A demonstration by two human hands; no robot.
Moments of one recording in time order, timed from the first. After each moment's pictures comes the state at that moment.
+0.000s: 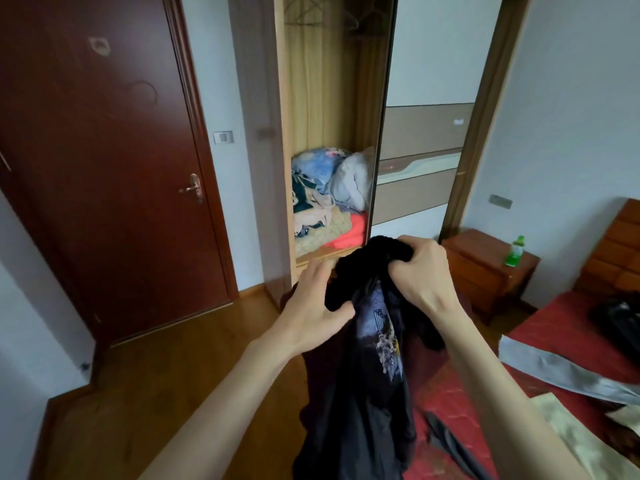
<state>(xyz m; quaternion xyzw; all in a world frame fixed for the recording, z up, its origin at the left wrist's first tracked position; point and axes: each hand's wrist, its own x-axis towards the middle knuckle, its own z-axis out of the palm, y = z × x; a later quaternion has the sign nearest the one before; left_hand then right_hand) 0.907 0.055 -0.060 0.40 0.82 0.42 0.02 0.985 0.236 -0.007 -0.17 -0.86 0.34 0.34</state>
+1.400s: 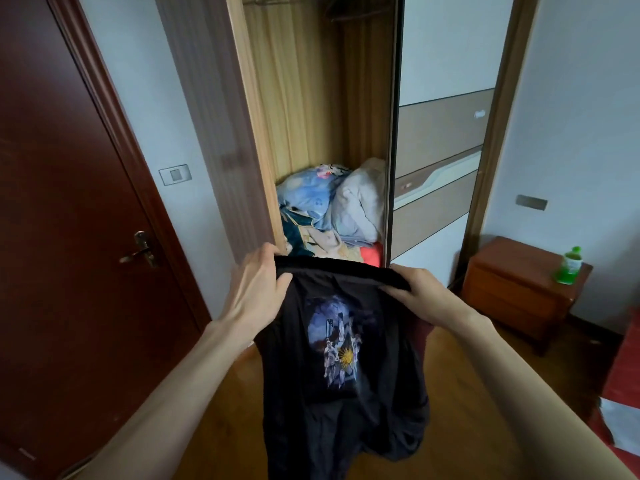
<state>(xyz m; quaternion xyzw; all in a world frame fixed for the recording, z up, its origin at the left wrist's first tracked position) 0.372 0.169 -0.038 0.35 0.89 0.23 -0.18 0.511 0.445 -0.086 -0.07 -0.94 0.26 0.19</state>
